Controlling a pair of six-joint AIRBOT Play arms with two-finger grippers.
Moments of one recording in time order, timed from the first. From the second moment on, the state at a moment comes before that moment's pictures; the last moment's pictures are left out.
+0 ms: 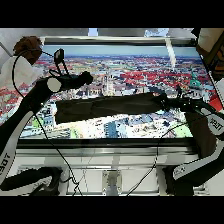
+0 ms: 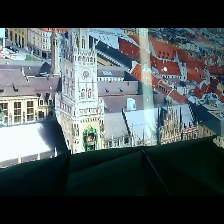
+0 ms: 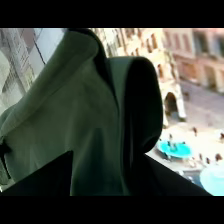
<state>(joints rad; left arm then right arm) -0.31 -1.30 1.17 1.14 -0.55 -1.73 -0.35 -1.76 1.04 -0.45 1.07 0.98</state>
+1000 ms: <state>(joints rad) -0.52 -1.60 1.25 1.05 -0.64 -1.66 -0.46 -1.56 1.15 -0.58 1.35 1.08</state>
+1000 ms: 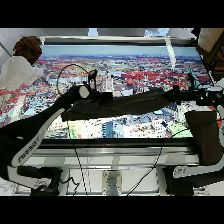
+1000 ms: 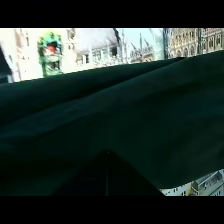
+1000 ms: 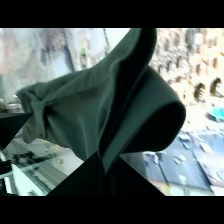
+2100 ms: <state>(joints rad) -0.73 -1.96 1.56 1.02 -0.79 -1.66 -0.62 -1.27 1.15 -0.62 1.44 1.10</state>
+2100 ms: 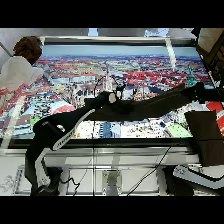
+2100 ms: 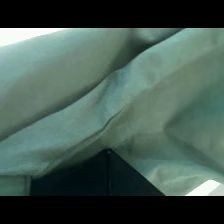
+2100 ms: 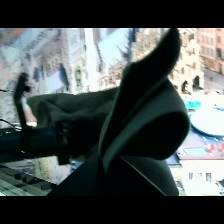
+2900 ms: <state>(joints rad) -0.48 -1.63 1.88 1.78 -1.12 -1.72 0.06 -1.25 1.15 -0.55 1.10 1.13</state>
